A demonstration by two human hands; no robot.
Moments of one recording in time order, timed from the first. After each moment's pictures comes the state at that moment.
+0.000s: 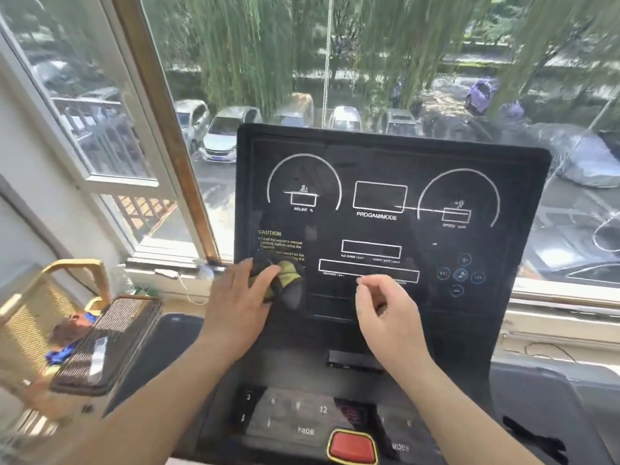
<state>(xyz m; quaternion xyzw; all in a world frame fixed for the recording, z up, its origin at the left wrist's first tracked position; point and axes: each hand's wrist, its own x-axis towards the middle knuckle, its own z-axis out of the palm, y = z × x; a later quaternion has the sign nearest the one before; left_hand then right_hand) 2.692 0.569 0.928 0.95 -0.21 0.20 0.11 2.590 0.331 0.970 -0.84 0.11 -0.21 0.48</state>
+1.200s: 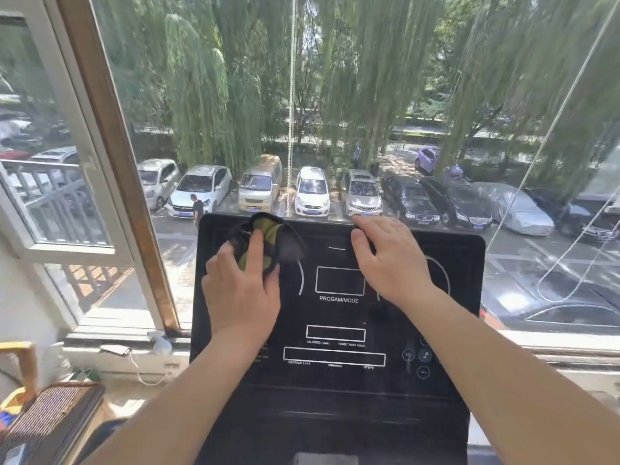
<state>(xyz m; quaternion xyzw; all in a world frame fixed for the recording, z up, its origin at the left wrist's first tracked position) 2.770 0.470 1.047 0.88 -0.14 0.39 0.23 2.713 0.239 1.127 -0.95 0.04 -0.26 0.17</state>
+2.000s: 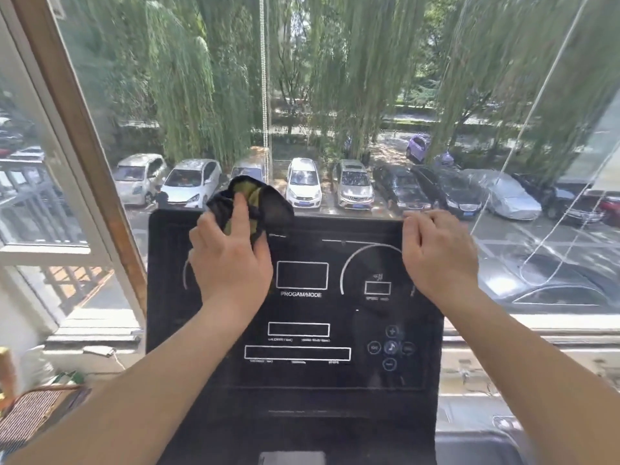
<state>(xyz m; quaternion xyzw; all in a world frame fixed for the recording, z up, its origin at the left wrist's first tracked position) 2.771 0.417 1.089 0.89 -0.10 0.36 0.24 2.676 0.147 1.123 -0.92 0.18 -0.34 0.13</state>
